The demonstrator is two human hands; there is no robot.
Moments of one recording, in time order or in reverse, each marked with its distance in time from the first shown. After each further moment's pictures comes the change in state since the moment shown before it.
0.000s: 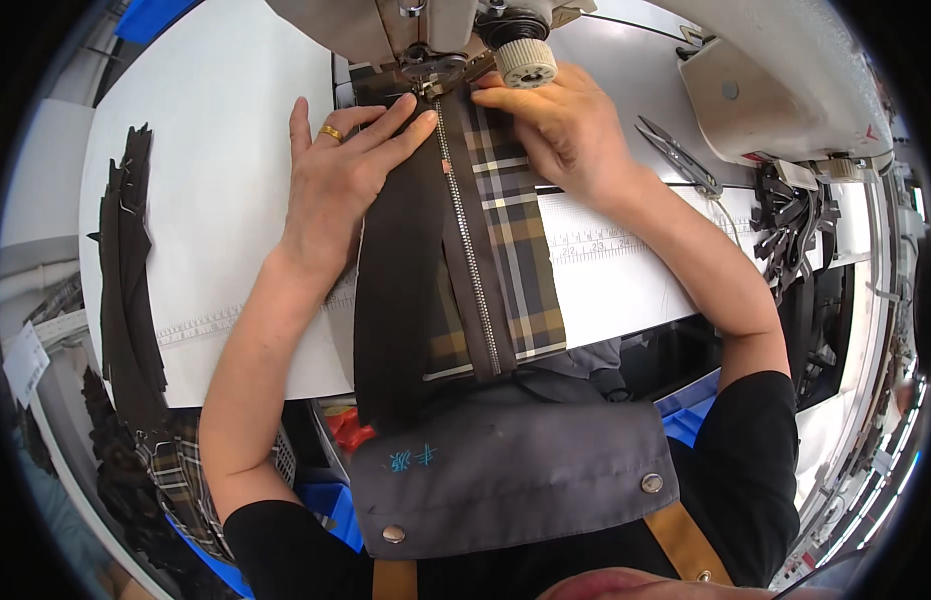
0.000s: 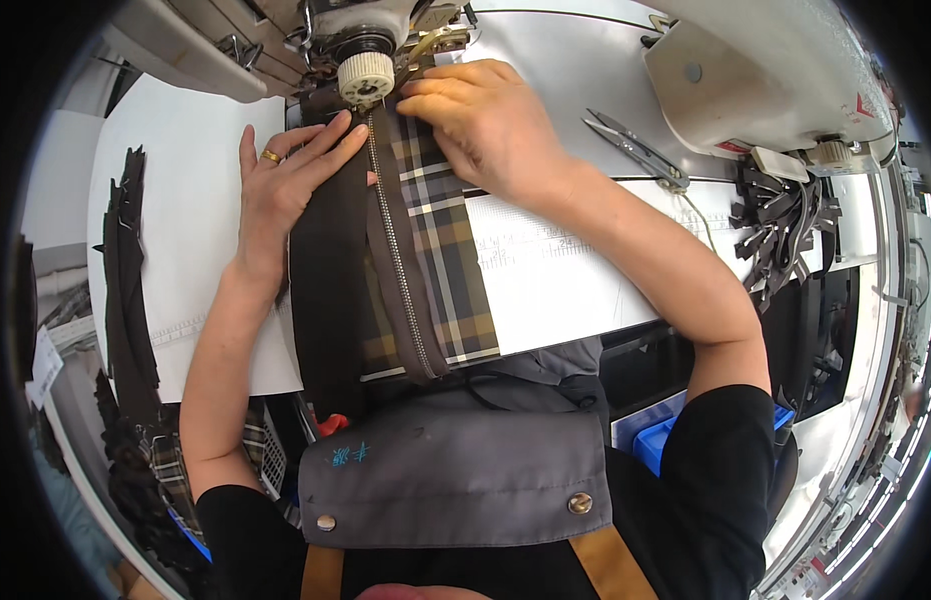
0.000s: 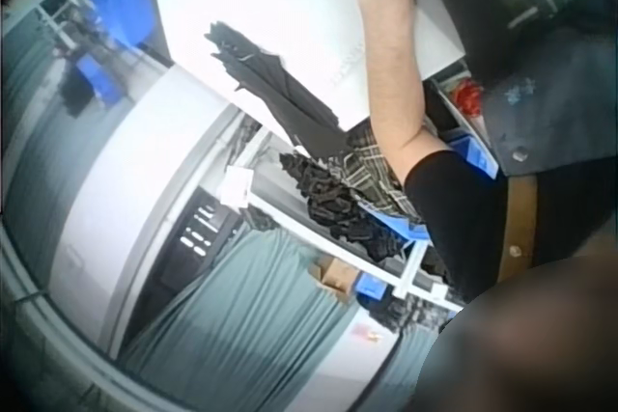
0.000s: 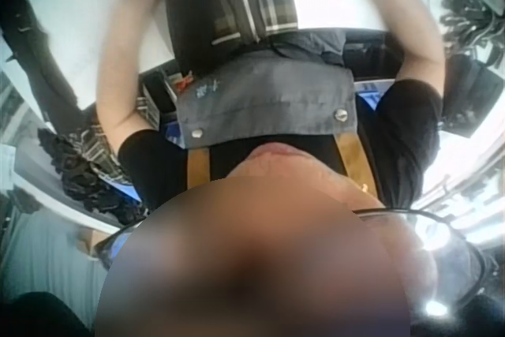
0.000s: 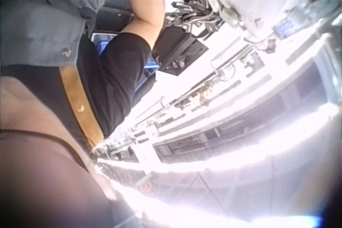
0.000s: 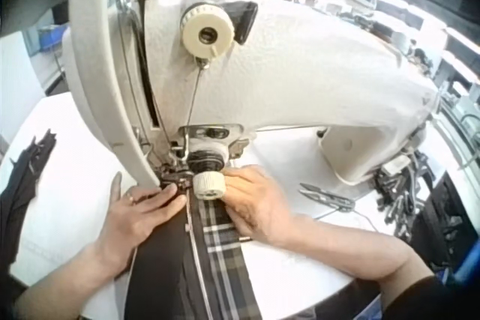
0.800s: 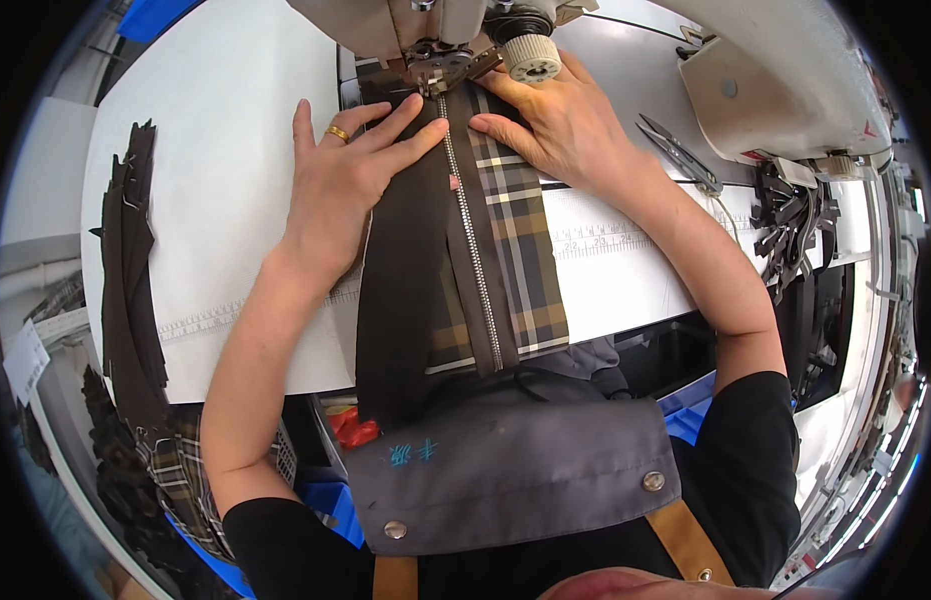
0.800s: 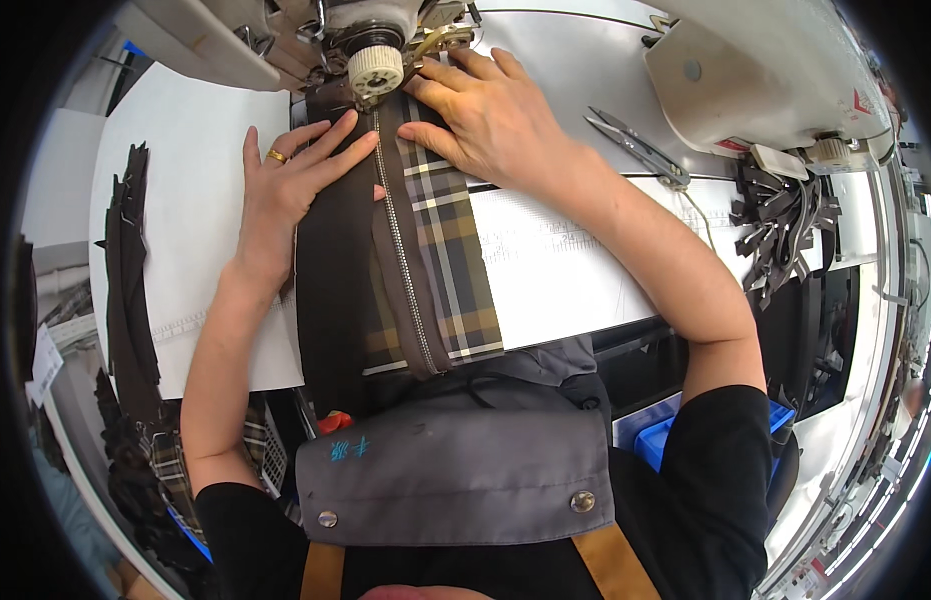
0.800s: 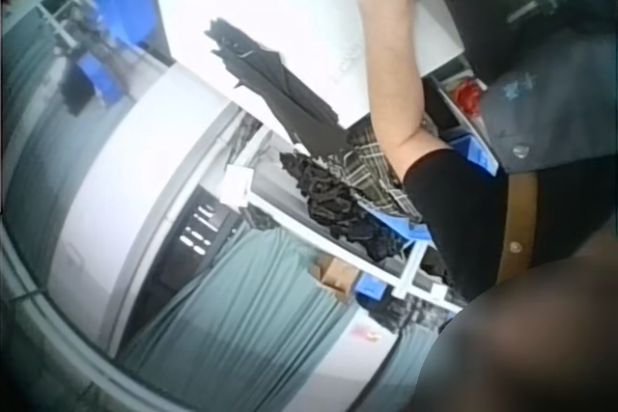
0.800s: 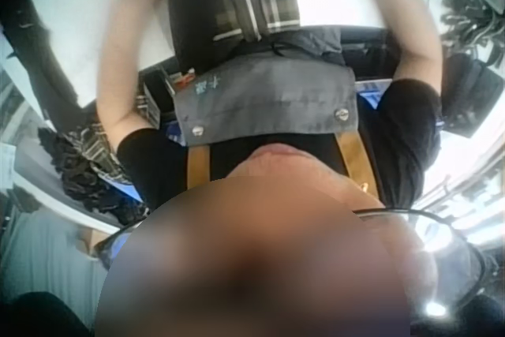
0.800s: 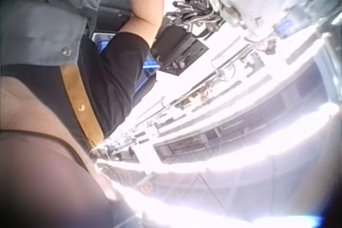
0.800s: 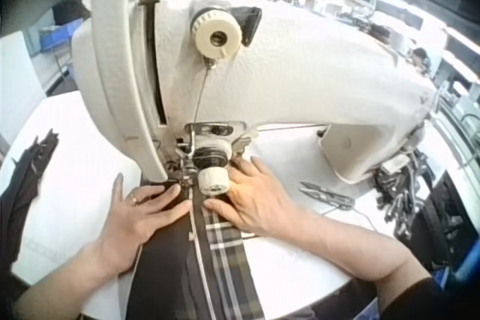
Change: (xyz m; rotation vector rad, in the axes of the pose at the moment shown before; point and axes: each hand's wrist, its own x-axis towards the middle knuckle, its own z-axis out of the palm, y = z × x) left_hand 0.000 0.004 -0.008 -0.003 -0.083 -0.008; right_hand 0.004 0.003 0.006 -0.199 -0.152 0.094
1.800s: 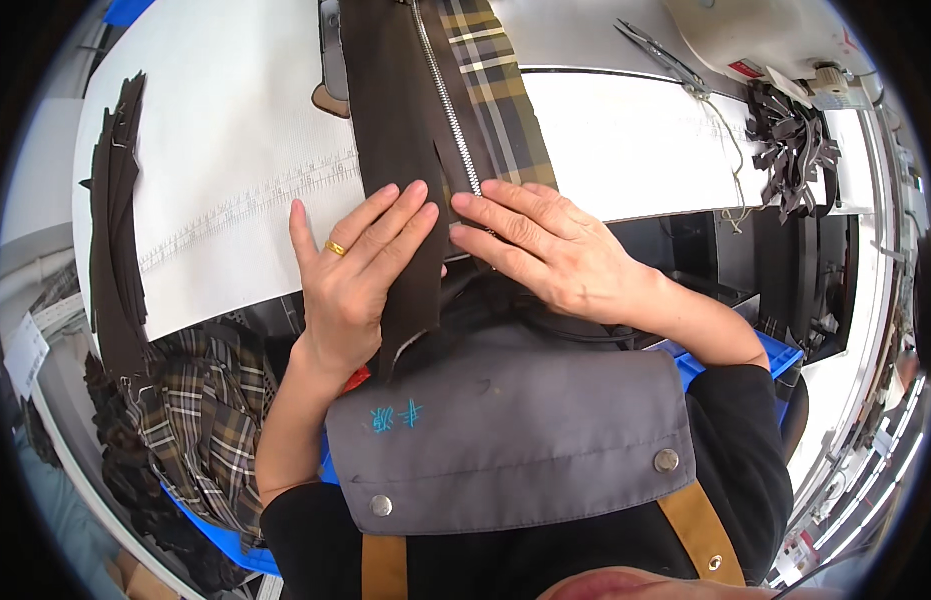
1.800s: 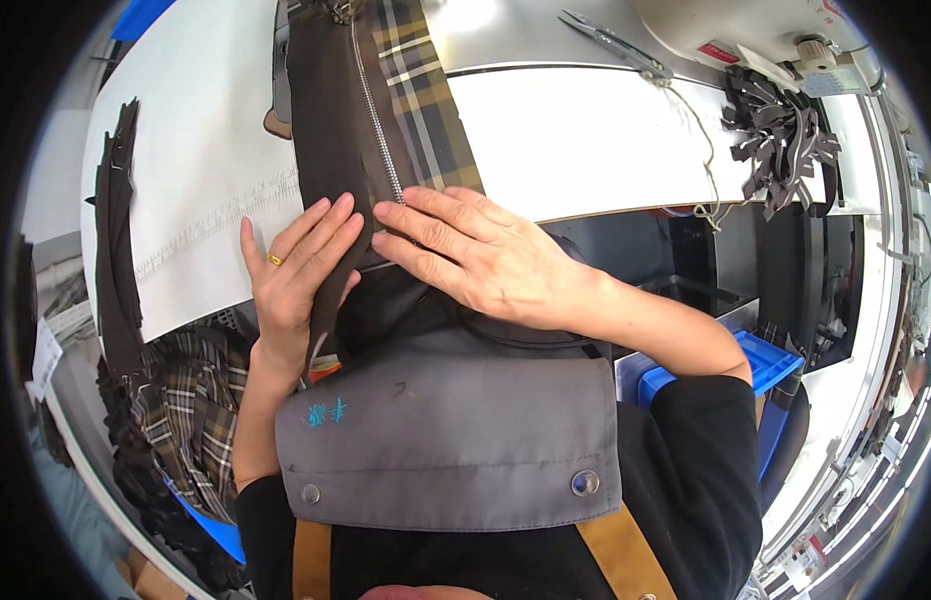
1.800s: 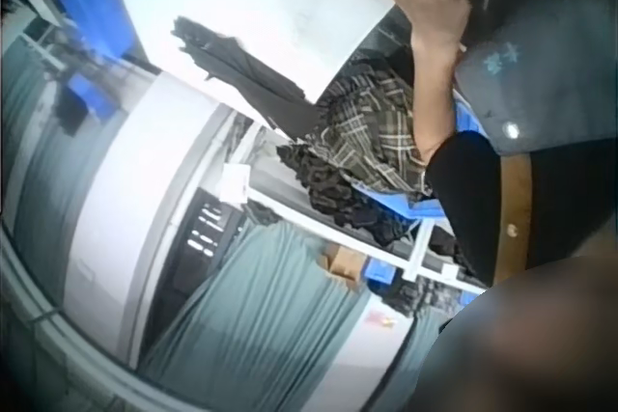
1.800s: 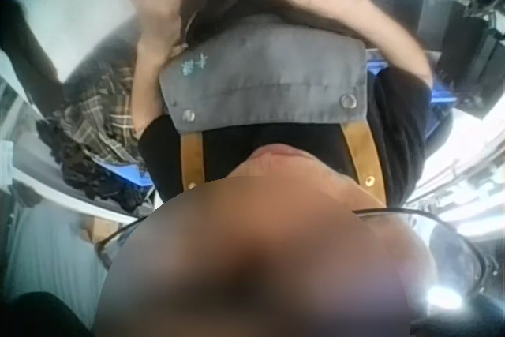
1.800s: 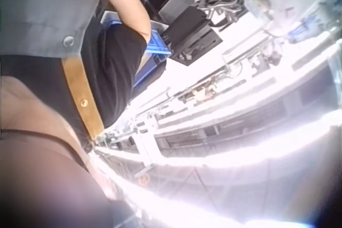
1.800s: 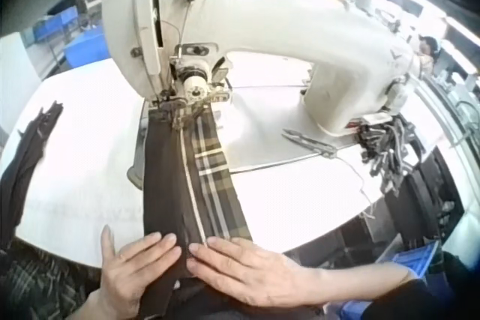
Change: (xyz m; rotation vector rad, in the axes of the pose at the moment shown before) left_hand -0.120 0.096 -0.024 -0.184 0.010 -0.075; right_hand -0.132 -0.123 -0.046 0.336 -0.043 -0.178
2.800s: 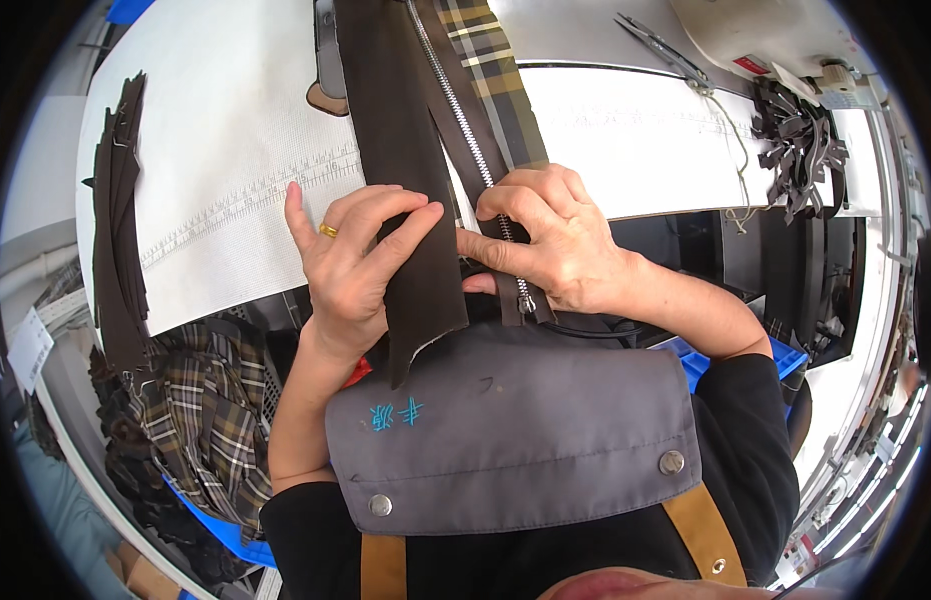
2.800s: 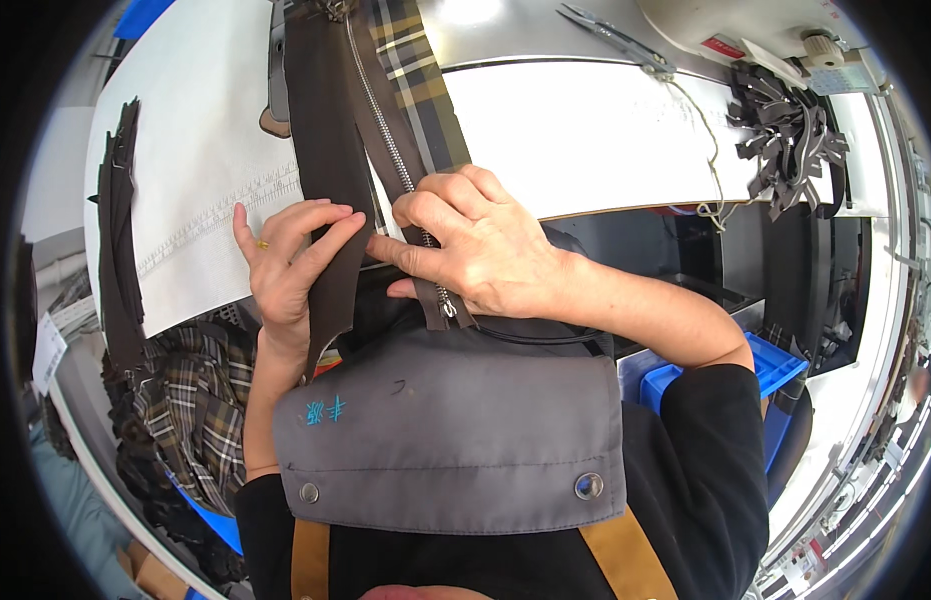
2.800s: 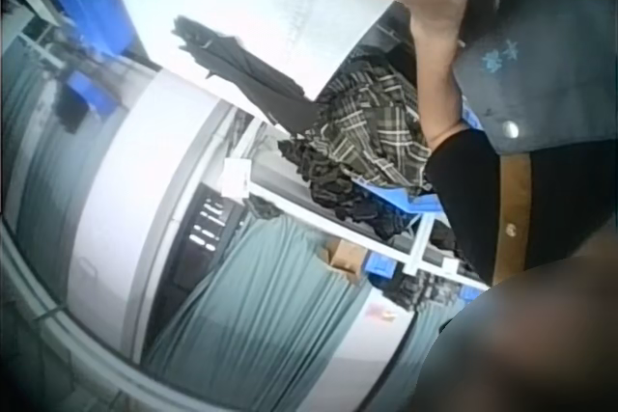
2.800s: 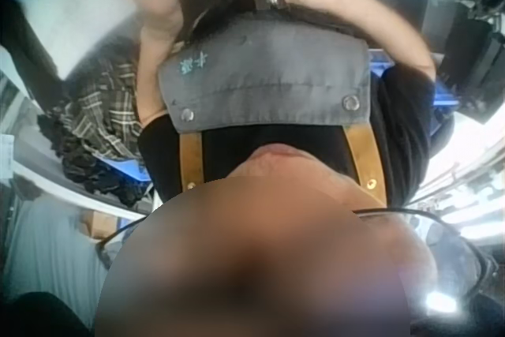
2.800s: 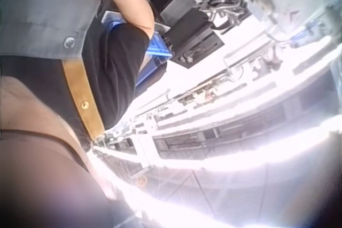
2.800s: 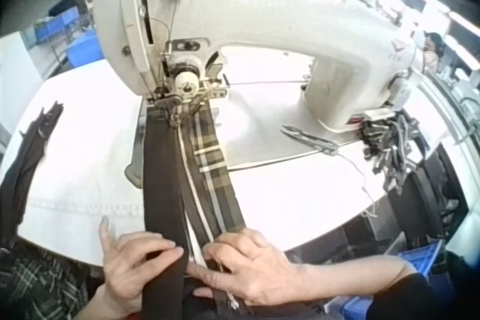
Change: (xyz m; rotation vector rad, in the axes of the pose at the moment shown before) left_hand 0.016 0.003 0.008 -0.089 0.195 0.051; right_hand 0.010 0.001 -0.003 0.070 0.064 0.051
